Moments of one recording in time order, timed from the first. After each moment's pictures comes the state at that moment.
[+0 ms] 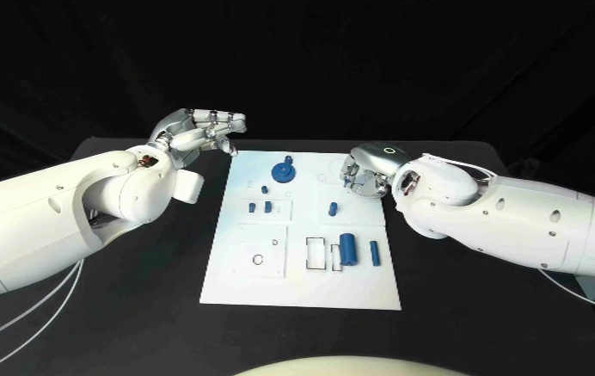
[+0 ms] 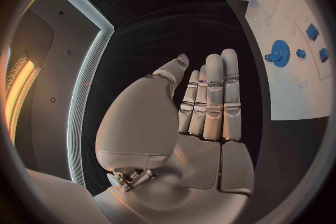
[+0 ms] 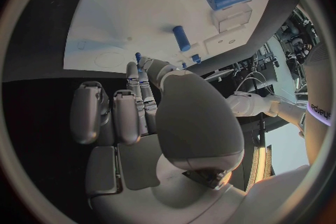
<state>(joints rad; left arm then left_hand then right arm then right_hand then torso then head) 1.19 -0.92 0.05 1.55 -0.14 -0.30 0.25 1.37 -0.13 0.31 0.06 0.11 1.03 0.18 0.08 0.10 1.05 0.11 0.28 0.19 1.18 0.03 0.86 0.48 0.17 1.08 0.12 0.75 0.58 1.21 -0.81 -0.11 1.53 -1.65 -0.33 -0.27 1.43 -0.14 0.48 0.07 0.21 1.13 0.13 0.10 0.24 1.16 0.07 0.19 0.14 1.47 0.00 1.36 1.27 0.08 1.42 0.10 1.28 1.31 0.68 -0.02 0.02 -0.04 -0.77</state>
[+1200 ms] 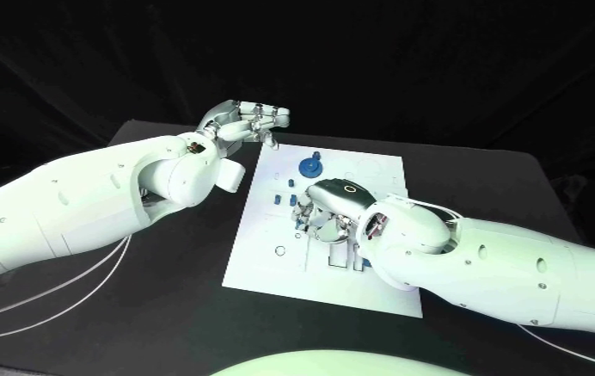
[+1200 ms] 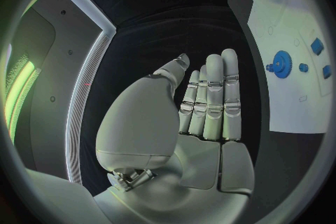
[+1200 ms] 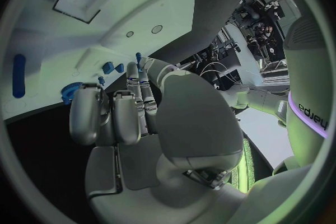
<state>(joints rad) 1.19 -0.87 0.04 1.54 -0.14 -0.29 0.25 1.38 -0.13 0.31 0.05 0.11 1.02 0.18 0.08 0.10 1.05 0.11 0.28 0.19 1.18 0.03 0.86 0.47 0.17 1.08 0.12 0.74 0.58 1.12 -0.63 -0.12 1.67 -1.60 -0.35 -0.24 1.41 -0.13 0.47 0.07 0.22 1.14 0.13 0.09 0.24 1.16 0.07 0.19 0.14 1.47 0.00 1.36 1.27 0.08 1.42 0.09 1.28 1.31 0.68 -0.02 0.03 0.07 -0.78</state>
